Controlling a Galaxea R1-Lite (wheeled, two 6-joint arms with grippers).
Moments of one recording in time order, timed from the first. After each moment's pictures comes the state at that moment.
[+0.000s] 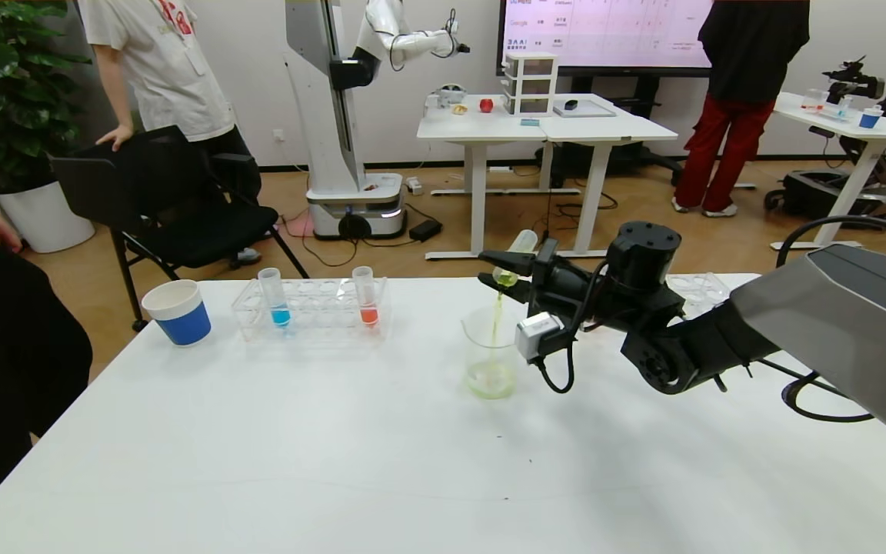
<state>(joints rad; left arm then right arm) 0.00 0.00 0.00 0.01 -0.01 0.01 0.38 2.32 -1.31 -1.11 0.69 -1.66</state>
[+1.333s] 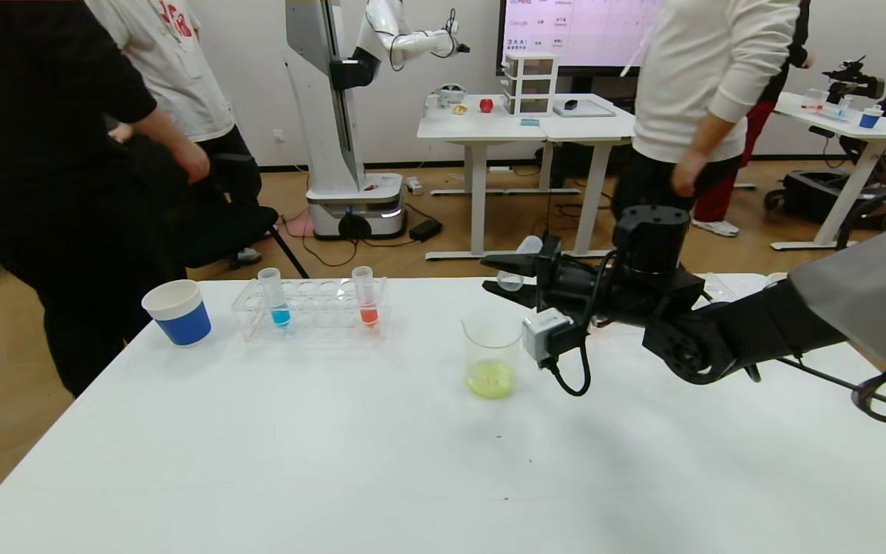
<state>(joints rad) 0.00 0.00 0.00 0.01 -0.01 0.01 0.40 2.19 -1.26 -0.86 0.66 -1.66</state>
